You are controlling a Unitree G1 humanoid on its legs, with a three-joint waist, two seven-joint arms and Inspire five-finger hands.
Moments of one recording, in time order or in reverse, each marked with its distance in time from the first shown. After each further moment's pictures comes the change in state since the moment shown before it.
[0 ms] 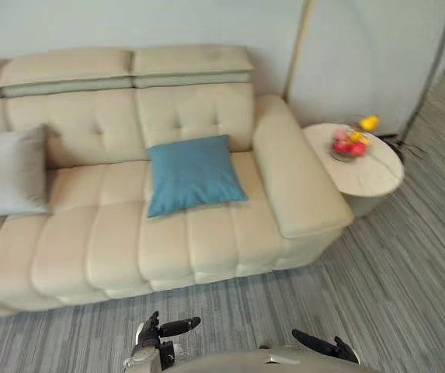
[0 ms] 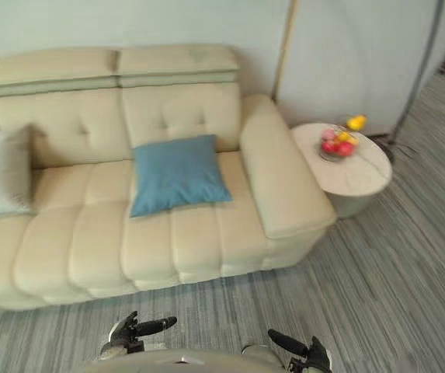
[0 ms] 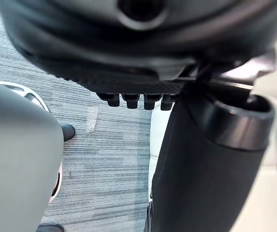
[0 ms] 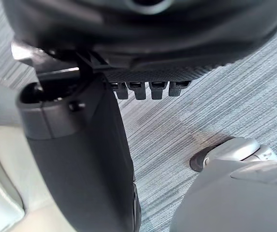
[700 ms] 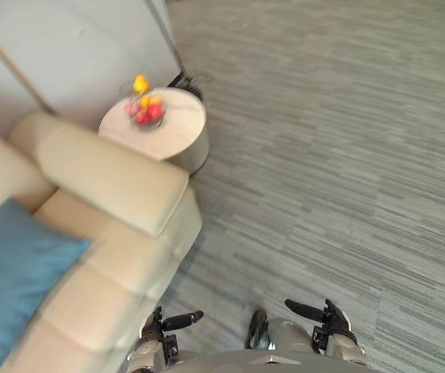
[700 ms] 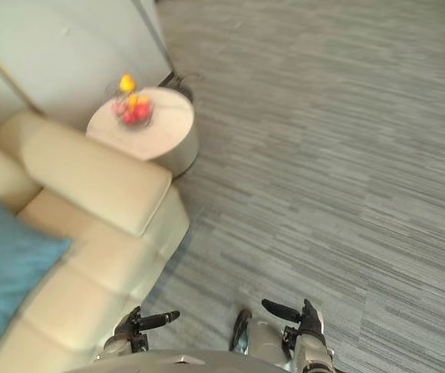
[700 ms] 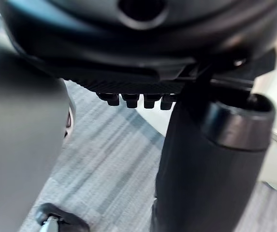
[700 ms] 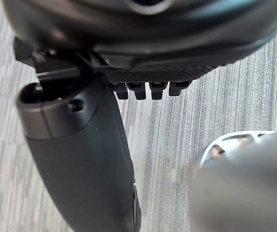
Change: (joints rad) left arm -0.016 0.015 -0.009 -0.017 0.001 -0.014 0.000; right arm -0.108 0.014 0.053 0.013 0.005 -0.011 -0.013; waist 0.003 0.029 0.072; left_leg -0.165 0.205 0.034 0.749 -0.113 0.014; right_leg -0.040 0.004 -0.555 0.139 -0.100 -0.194
